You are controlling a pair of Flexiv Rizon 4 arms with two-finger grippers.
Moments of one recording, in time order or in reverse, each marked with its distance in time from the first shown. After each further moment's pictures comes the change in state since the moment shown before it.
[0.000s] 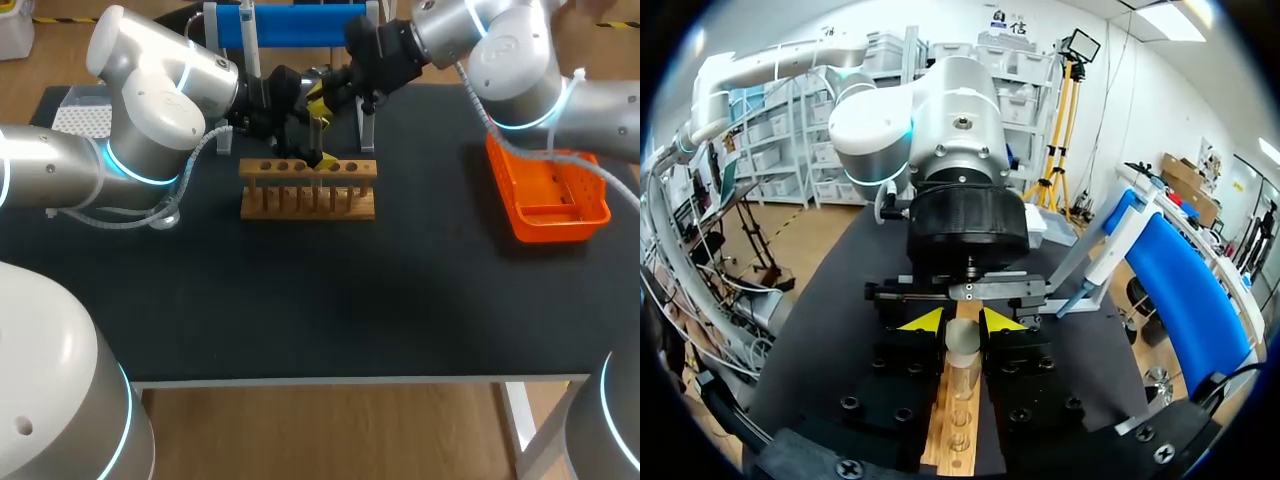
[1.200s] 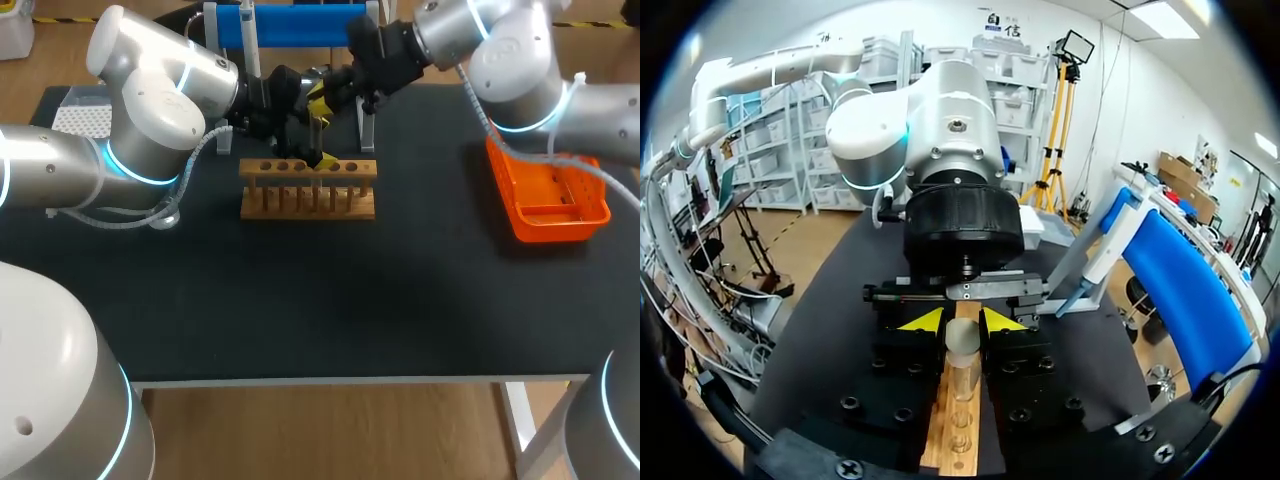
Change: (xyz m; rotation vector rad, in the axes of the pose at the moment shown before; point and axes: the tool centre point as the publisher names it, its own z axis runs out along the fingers) left arm 0.000 0.000 0.000 0.000 0.000 0.000; right arm -0.001 -0.001 -0.001 -0.020 -0.010 0.018
